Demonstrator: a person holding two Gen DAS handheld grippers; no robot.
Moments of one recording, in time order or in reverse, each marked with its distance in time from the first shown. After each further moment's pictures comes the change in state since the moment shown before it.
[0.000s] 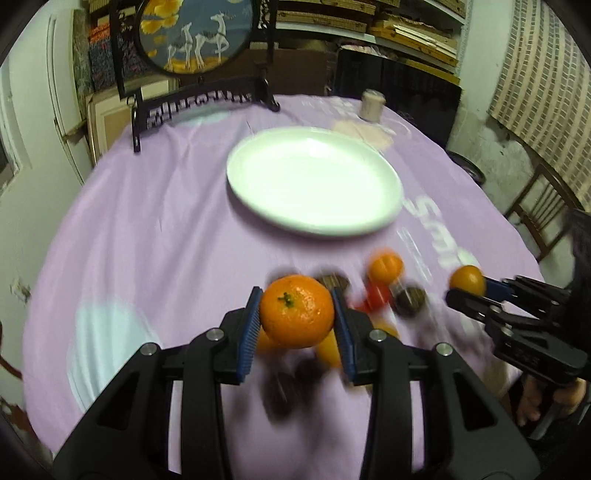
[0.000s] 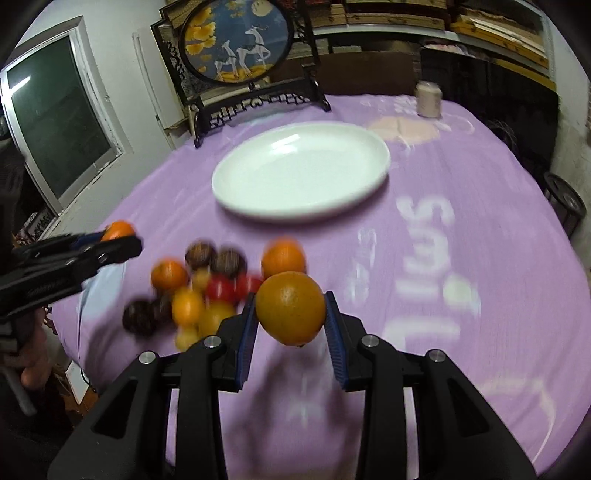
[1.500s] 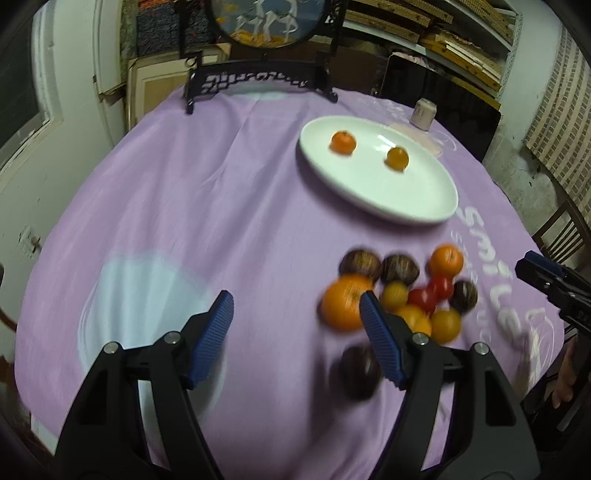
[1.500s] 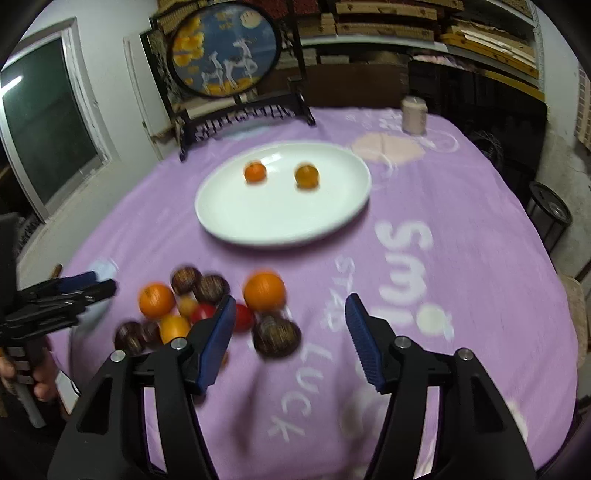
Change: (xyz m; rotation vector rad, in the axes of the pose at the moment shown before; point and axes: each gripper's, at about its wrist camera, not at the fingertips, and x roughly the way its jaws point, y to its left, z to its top) left arm -0.007 0.057 -0.055 -0.177 0.015 0.051; right arm -0.011 -0.001 0.001 0.007 0.001 -0.082
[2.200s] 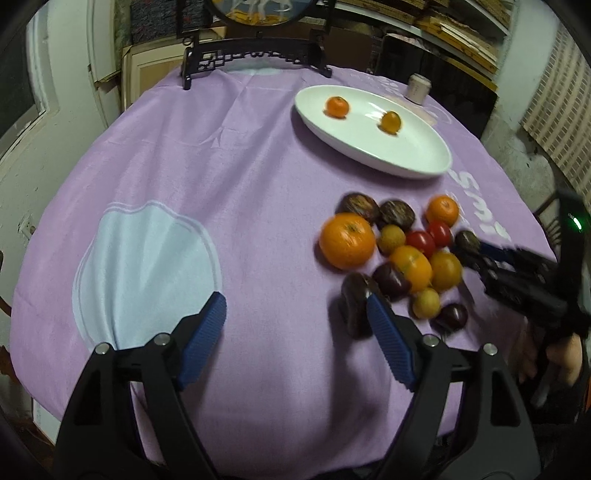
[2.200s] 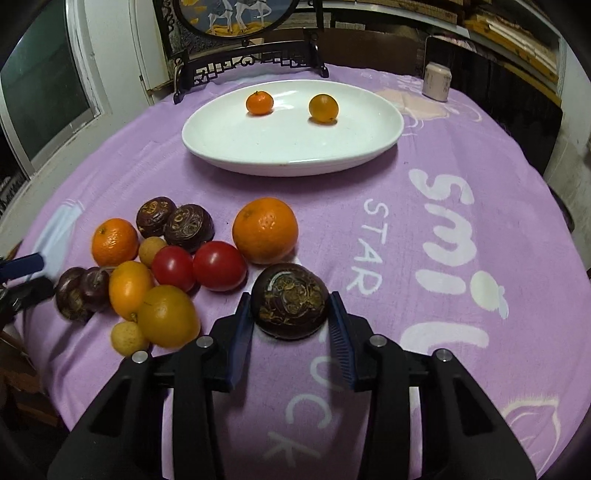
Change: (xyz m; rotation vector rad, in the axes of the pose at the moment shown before) left arm 0.000 0.000 -0.023 0.012 0.066 -0.004; right arm 0.061 0.014 -0.027 -0.074 0.108 -0.026
